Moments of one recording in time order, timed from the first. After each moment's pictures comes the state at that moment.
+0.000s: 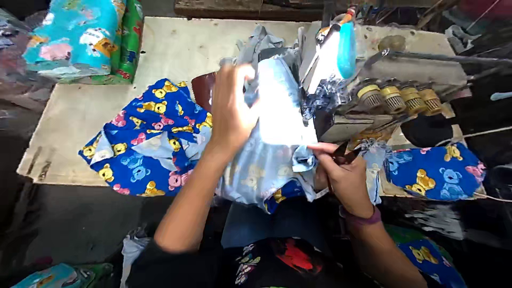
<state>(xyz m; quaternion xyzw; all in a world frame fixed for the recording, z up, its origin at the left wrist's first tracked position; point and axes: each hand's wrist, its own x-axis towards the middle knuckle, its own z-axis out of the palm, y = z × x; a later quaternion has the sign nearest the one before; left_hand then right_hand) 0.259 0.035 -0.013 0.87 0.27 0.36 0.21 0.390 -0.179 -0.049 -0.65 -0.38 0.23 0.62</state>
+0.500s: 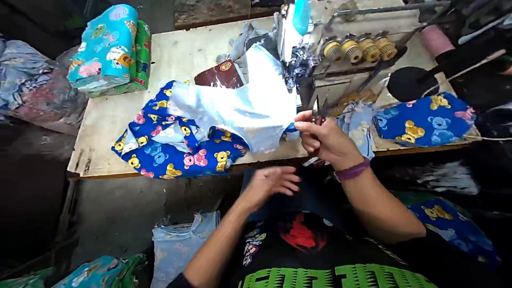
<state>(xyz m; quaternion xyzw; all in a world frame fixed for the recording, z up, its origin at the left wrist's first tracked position) 0.169 -0.137 -0.073 0.61 0.18 0.11 0.76 0.376 -0.189 -0.031 -0.51 -0.20 0.51 0.66</state>
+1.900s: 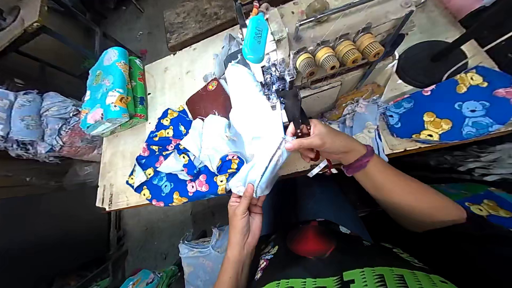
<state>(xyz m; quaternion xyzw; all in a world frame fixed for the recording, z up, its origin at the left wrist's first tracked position) 0.185 -0.143 -0.034 0.20 0.44 0.41 0.78 0.423 -0.176 -0.045 -0.46 -0.28 0.62 0.57</state>
